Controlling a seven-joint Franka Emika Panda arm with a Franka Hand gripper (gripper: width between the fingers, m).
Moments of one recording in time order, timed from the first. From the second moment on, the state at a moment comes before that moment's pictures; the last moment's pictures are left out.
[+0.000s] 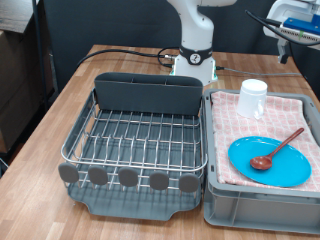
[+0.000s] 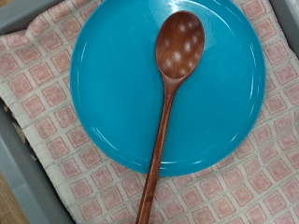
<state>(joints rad) 0.06 0.05 0.37 -2.08 -0.29 2.19 1.84</state>
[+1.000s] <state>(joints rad) 0.07 0.19 0.37 -2.18 -0.46 2.45 2.05</state>
